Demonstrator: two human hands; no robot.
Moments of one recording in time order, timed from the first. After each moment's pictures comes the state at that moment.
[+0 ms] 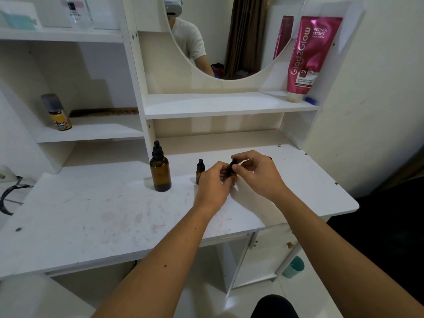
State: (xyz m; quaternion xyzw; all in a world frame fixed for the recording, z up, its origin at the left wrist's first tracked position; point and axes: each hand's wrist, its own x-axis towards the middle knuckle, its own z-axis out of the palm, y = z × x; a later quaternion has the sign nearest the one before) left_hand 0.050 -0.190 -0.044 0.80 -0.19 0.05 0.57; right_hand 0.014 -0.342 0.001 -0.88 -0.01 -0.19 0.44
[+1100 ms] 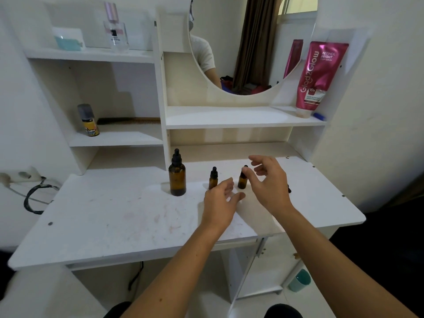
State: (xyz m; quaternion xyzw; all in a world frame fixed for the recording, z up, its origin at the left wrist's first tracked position) left_hand 0.004 -0.167 -0.030 0.79 -0.11 0.01 0.60; right_hand -0.002 -0.310 0.008 -0.86 0.02 -0.33 0.39
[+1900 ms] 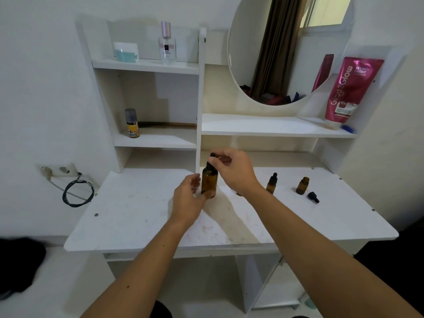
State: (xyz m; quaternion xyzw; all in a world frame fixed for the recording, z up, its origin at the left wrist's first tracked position) left_hand 0.034 -0.021 -0.023 0.81 -0.04 0.08 0.58; right_hand 0.043 -0.166 0.062 -0.87 -0.06 -0.17 0.46
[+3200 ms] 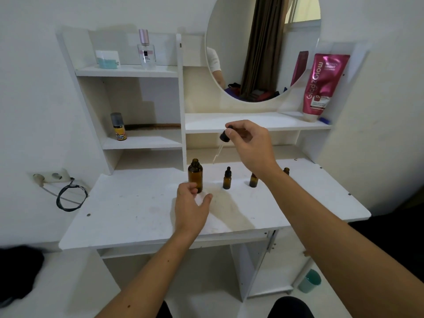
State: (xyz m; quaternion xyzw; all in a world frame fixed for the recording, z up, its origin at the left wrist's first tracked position) left_hand -0.013 -0.058 -0.032 0.83 -0.01 0.13 0.54; right_hand -0.002 -0.224 0.120 -0.81 -0.07 -0.29 0.50
